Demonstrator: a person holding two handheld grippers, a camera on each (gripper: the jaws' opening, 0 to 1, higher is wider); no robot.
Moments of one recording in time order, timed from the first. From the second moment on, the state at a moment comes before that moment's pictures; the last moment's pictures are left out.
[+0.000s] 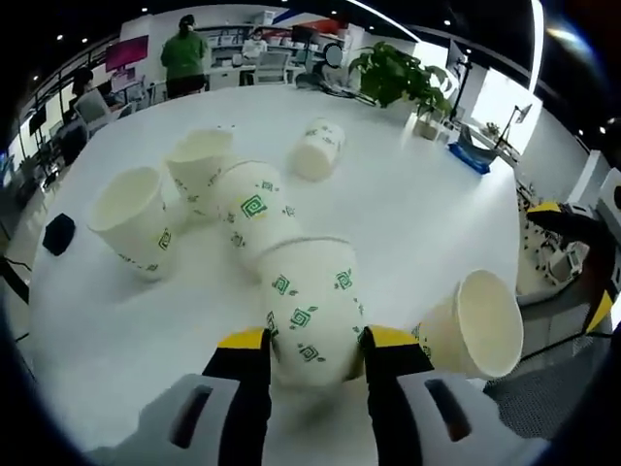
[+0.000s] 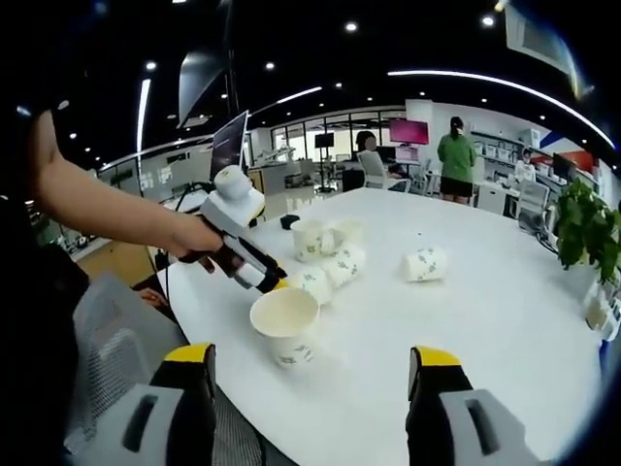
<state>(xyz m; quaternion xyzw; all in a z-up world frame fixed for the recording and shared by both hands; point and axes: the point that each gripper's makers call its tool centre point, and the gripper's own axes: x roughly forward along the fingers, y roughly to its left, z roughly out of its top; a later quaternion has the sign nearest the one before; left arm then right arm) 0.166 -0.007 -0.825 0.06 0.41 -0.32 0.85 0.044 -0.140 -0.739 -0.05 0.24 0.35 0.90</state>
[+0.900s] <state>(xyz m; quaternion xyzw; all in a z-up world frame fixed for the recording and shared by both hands) 0.150 0.005 -0.821 0.08 0.39 -0.35 0.85 0.043 -0.138 -0.736 -0.05 0.24 0.35 0.90</state>
